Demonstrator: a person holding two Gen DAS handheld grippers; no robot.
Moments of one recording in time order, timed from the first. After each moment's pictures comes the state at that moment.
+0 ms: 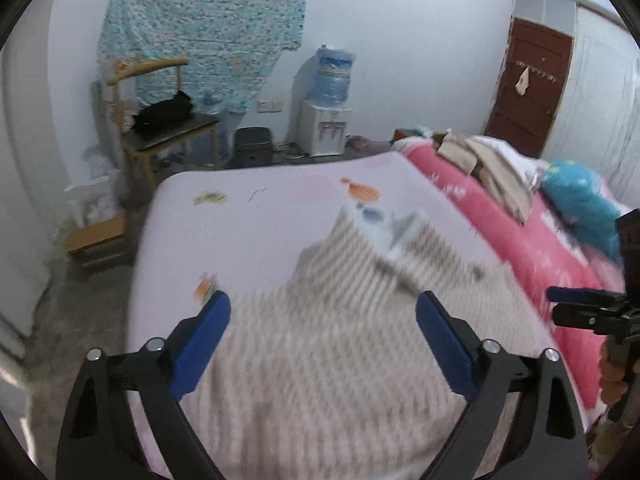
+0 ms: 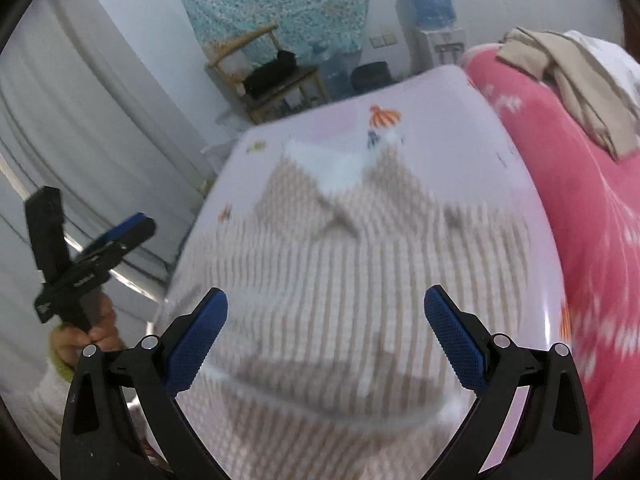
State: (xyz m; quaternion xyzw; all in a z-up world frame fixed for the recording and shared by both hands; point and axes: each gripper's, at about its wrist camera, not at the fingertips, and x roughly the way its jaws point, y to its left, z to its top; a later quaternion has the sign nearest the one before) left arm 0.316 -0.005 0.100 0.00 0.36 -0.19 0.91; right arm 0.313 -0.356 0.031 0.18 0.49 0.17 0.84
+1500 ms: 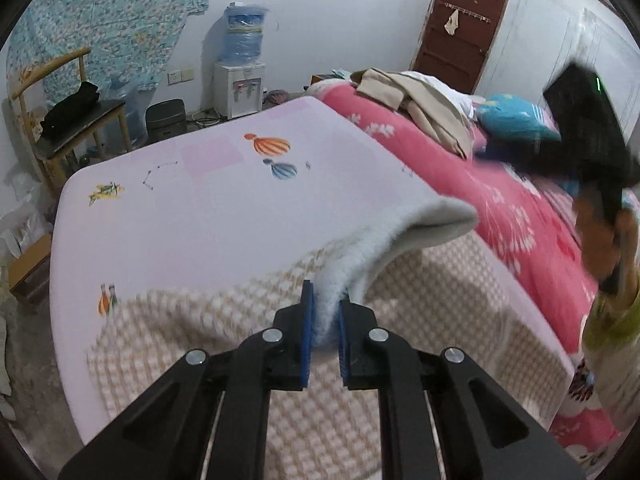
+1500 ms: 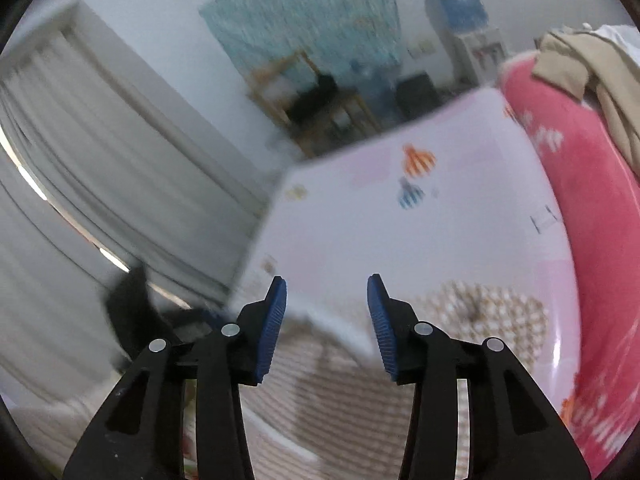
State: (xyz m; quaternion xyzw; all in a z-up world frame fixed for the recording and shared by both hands) left arm 0.316 -0.072 0.061 0.07 0.41 -0.32 0.85; right arm 0.375 -0.389 0.055 0.27 0.44 0.26 0.81
